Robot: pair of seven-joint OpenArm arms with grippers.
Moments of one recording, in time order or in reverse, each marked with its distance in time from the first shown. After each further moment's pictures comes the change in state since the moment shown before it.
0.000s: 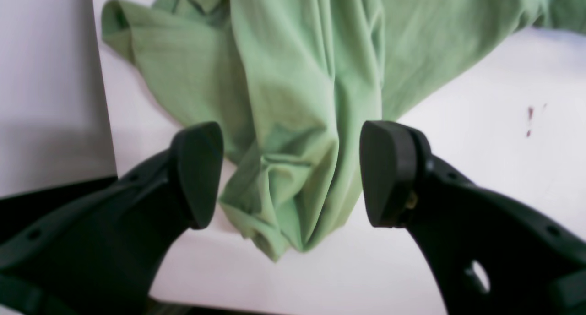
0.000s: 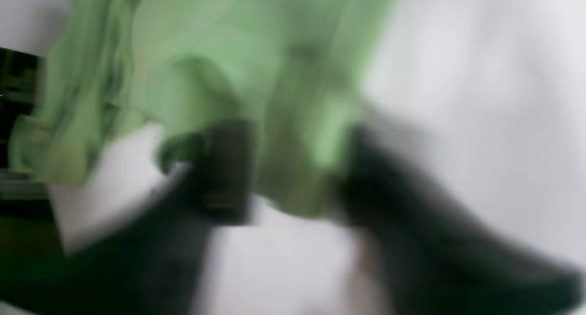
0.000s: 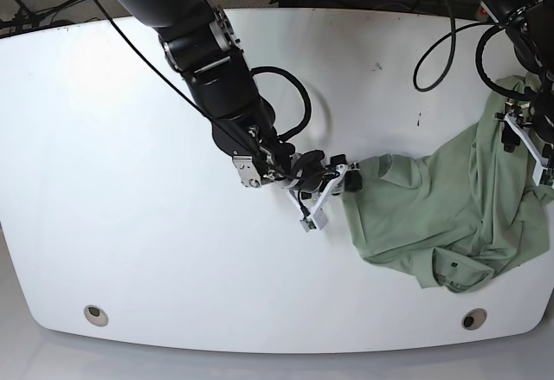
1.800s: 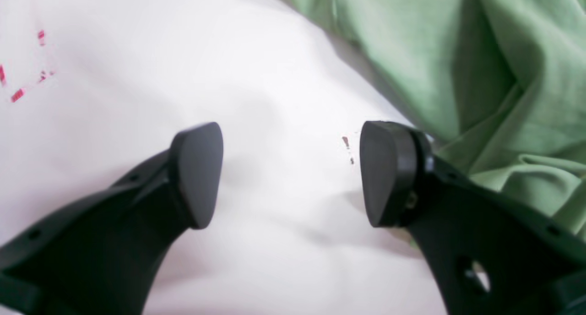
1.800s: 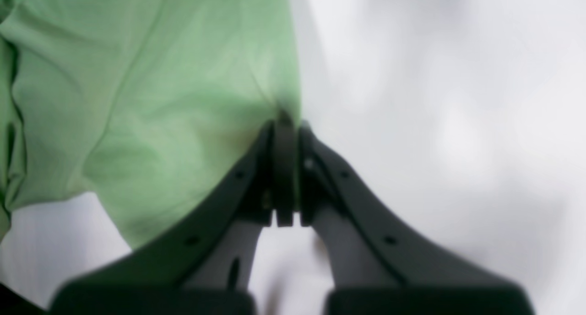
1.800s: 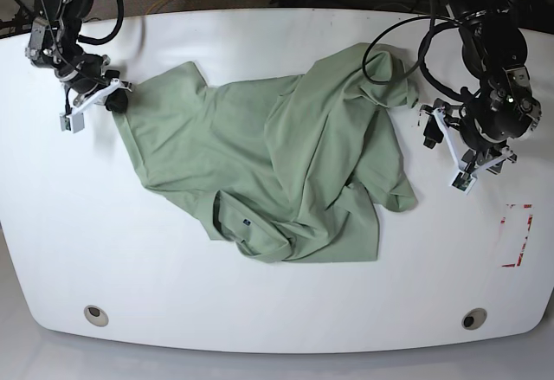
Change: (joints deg) left arm -0.1 6.9 18.3 -0.4 0.5 0.0 -0.2; right arm -46.1 31.7 44.6 51.5 11.9 -0.4 -21.4
